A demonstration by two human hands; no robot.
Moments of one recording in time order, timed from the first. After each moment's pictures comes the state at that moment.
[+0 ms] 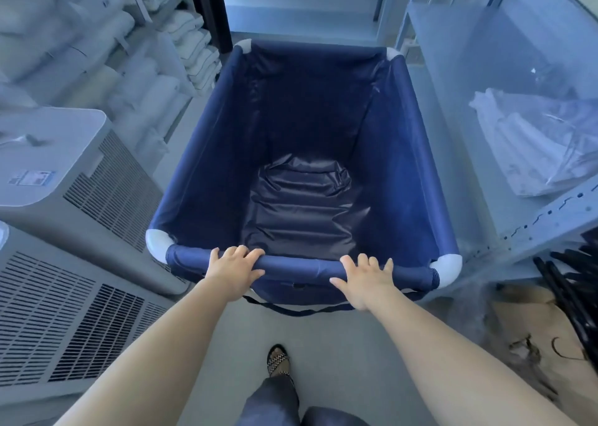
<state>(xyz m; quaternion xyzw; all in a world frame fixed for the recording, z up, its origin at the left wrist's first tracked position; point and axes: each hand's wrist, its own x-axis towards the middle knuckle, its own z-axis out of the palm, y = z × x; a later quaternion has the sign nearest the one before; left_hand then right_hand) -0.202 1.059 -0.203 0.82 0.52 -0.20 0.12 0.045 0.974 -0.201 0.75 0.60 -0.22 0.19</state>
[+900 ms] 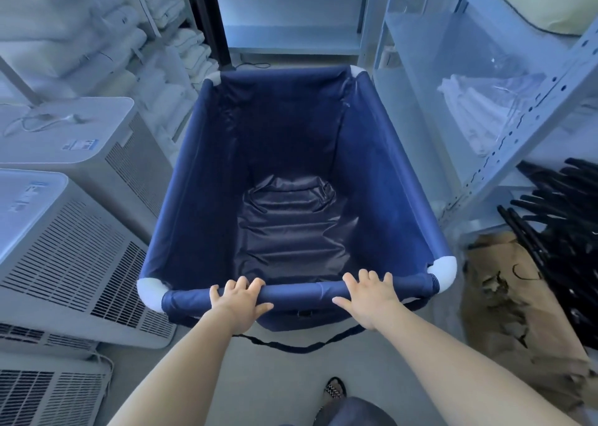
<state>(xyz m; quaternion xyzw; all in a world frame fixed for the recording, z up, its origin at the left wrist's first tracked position) -0.256 0.821 -0.213 0.78 0.55 -0.24 0.17 -0.004 0.746 -0.204 0.72 0.64 -0.15 0.21</state>
